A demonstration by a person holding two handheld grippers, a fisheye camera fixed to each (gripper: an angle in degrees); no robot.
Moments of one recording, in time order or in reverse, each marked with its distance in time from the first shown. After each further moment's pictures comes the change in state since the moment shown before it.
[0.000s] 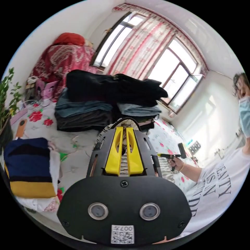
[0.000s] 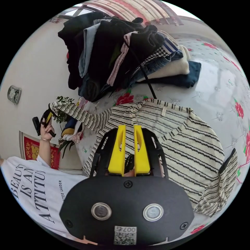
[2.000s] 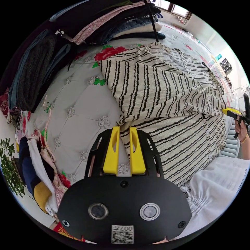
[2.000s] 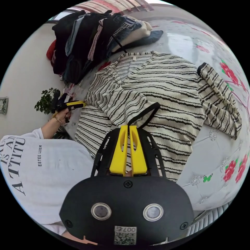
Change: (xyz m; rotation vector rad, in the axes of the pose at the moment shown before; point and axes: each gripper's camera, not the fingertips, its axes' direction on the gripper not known) left arm 0.000 0.186 0.311 -0.906 -0.380 0.273; right arm 0.028 0.109 -0.082 -0.115 0.157 0.176
